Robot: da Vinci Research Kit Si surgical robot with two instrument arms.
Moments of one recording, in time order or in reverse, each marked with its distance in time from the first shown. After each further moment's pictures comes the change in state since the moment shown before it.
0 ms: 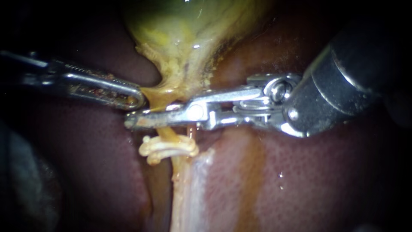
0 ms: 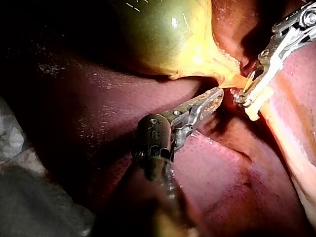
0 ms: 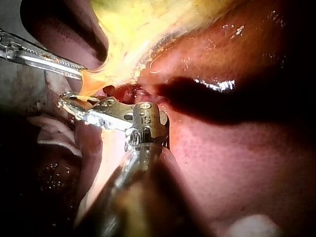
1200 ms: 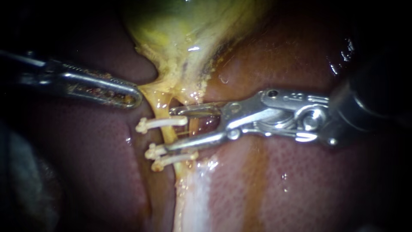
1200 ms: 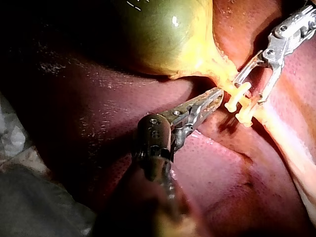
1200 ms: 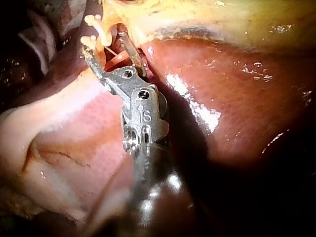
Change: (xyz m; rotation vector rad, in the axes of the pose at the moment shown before) right arm -0.004 0.005 -0.005 -0.089 -0.095 -0.714; left arm 0.000 0.000 0.000 -0.002 -0.001 0.001
